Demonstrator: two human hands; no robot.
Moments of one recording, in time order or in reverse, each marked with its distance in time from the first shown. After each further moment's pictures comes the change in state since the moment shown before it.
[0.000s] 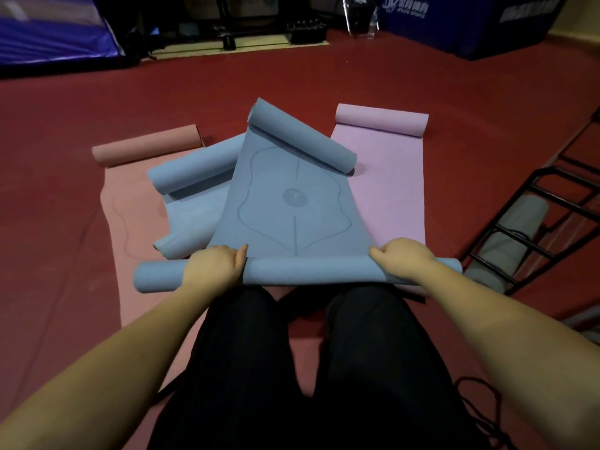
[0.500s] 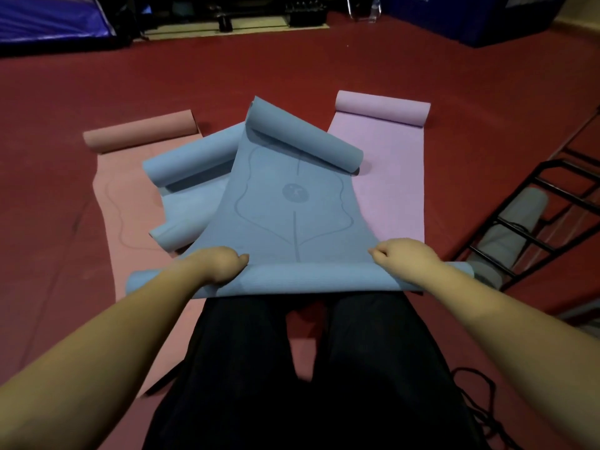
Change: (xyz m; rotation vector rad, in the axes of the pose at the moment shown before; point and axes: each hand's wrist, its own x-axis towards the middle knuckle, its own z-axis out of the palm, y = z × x) left_hand 0.020 0.003 -0.009 -0.095 -0.554 -0.111; right_hand -0.003 0.003 0.013 0.019 -0.001 -0.105
